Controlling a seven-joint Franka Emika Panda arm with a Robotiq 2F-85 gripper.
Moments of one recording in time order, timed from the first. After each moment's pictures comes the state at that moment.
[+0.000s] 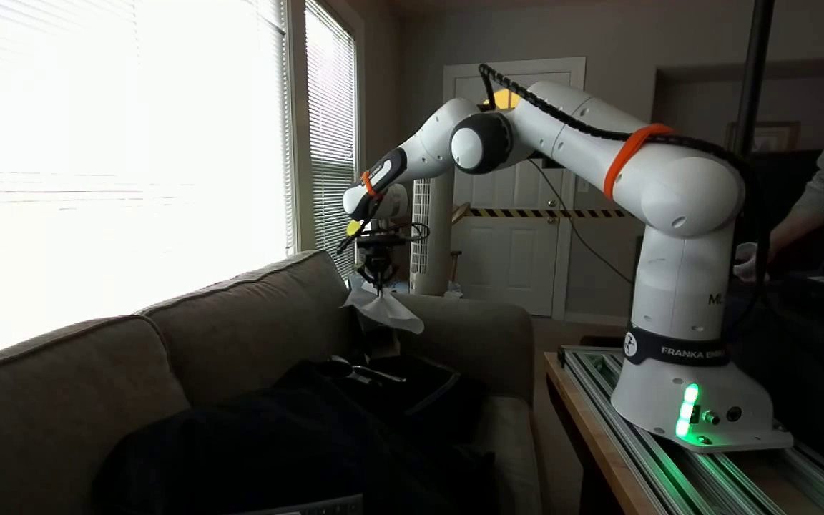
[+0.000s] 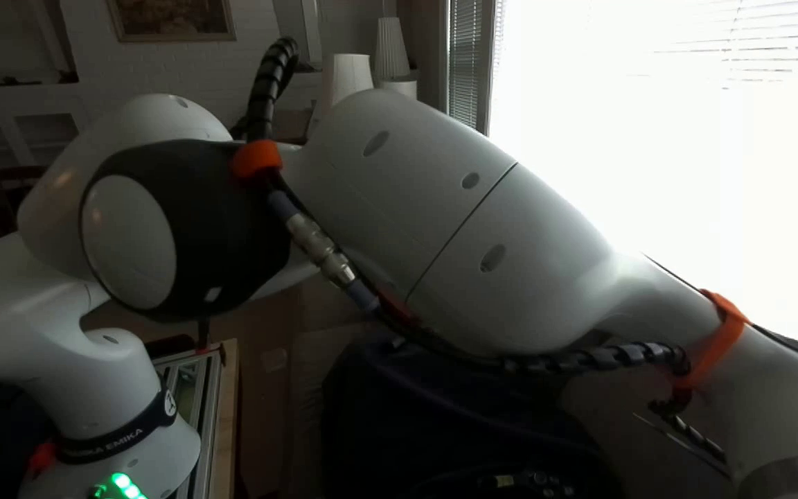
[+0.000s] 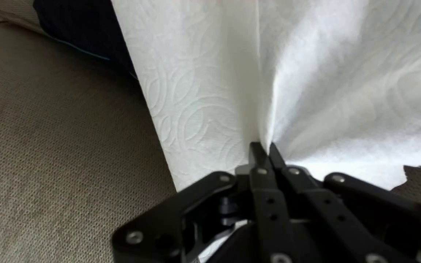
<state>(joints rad) -0.57 1.00 -0.29 -1.13 0.24 2.02 0.46</state>
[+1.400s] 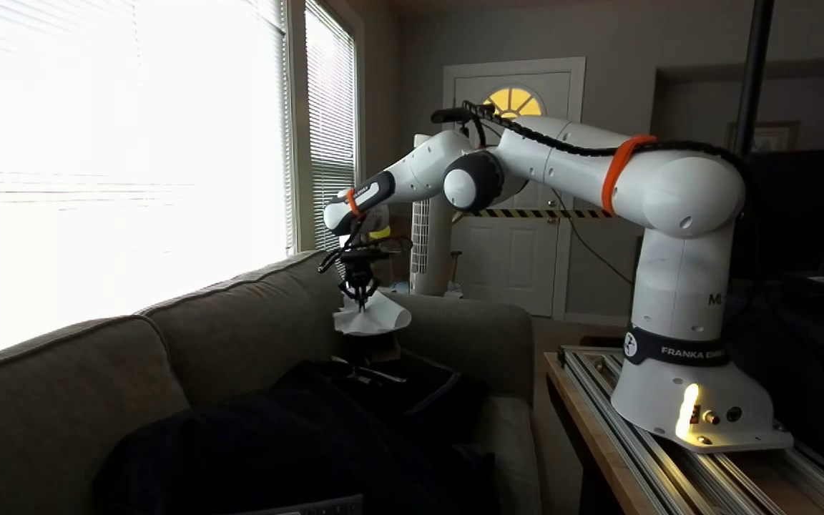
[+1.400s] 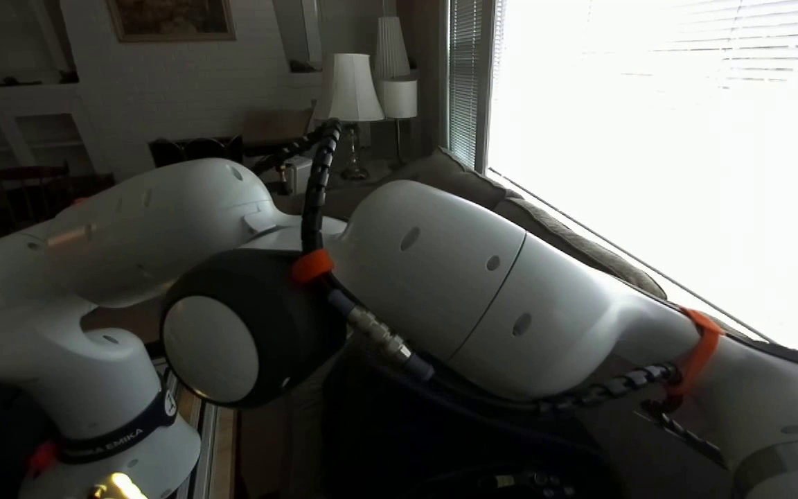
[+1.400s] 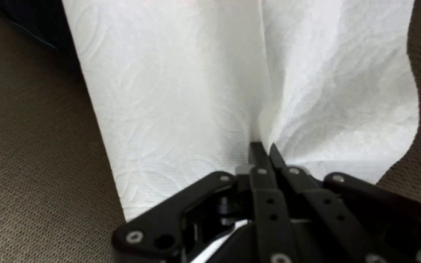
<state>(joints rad) -0.57 1.21 -0.24 -0.82 0.21 1.89 0.42</state>
